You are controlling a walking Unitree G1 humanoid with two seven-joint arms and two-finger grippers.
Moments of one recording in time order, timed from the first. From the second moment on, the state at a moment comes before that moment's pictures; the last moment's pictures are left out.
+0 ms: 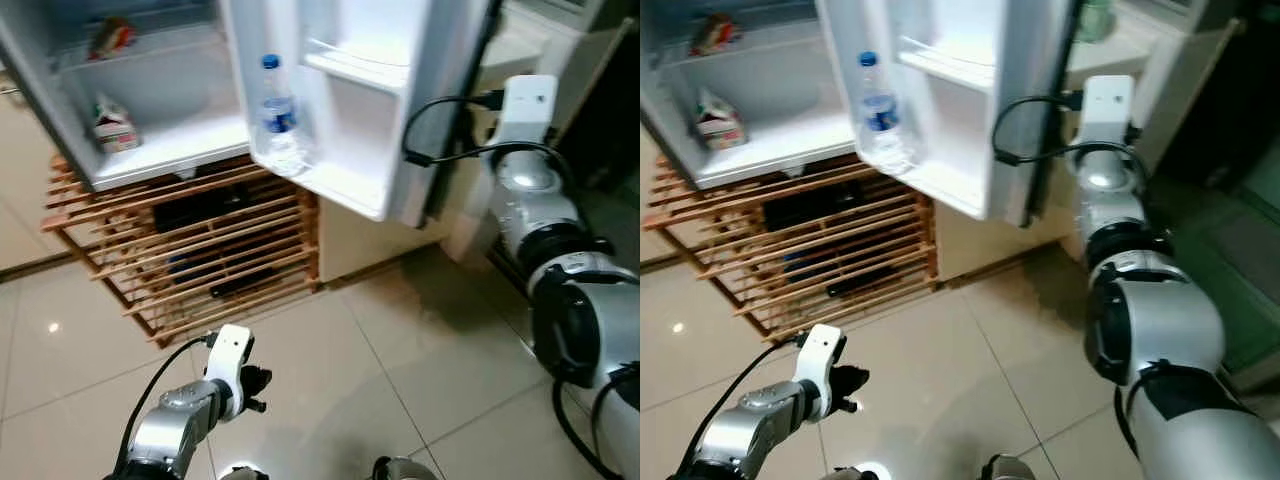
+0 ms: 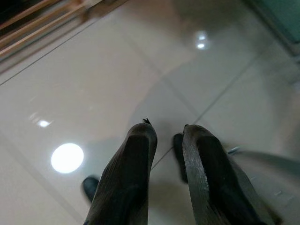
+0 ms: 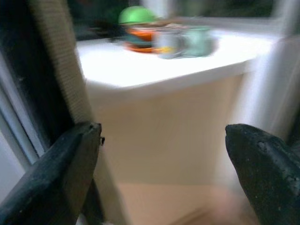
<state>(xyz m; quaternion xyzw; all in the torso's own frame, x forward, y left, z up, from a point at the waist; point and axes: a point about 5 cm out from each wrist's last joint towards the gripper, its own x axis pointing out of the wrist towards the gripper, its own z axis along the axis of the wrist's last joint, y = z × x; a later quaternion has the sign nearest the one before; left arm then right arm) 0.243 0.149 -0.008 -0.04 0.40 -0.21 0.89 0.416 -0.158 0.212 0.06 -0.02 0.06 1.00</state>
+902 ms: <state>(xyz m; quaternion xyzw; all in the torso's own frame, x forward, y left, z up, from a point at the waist) 0.342 0.118 0.119 -0.04 0.04 -0.18 0.98 0.314 -0.201 0.122 0.05 0.10 -0.01 0.99</state>
